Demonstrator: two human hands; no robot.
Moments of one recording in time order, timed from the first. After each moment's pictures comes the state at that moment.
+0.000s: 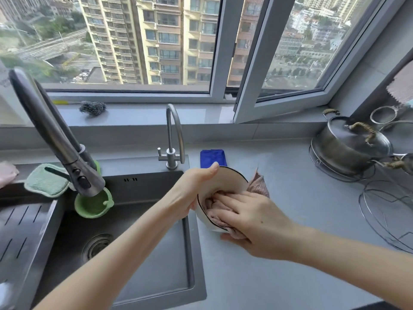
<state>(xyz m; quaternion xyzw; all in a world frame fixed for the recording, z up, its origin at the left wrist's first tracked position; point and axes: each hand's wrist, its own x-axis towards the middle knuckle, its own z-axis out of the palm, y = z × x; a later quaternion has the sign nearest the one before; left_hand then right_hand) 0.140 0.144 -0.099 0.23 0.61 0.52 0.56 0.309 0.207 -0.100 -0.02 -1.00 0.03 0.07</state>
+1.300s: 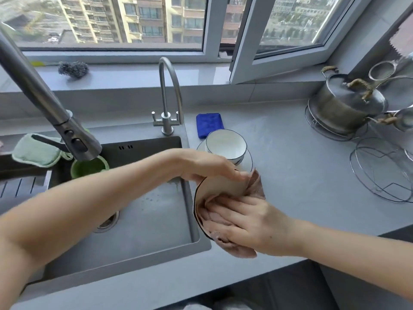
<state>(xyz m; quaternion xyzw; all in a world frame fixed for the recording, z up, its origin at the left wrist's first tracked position) 0.142 0.140 -0.105 0.51 0.52 0.13 0.67 0.339 0.152 -0.146 0.11 -0.97 -0.04 0.20</state>
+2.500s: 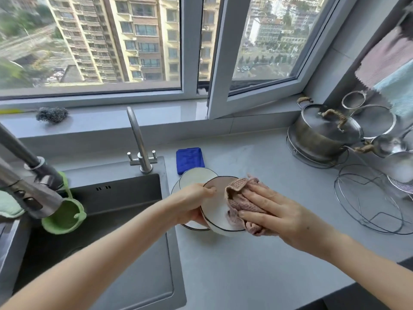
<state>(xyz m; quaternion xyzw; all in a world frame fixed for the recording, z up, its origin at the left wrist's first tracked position) 0.185 0.194 -0.116 0.21 0.60 0.37 0.68 0.404 0.271 -0.110 -0.01 -0.98 0.04 0.19</state>
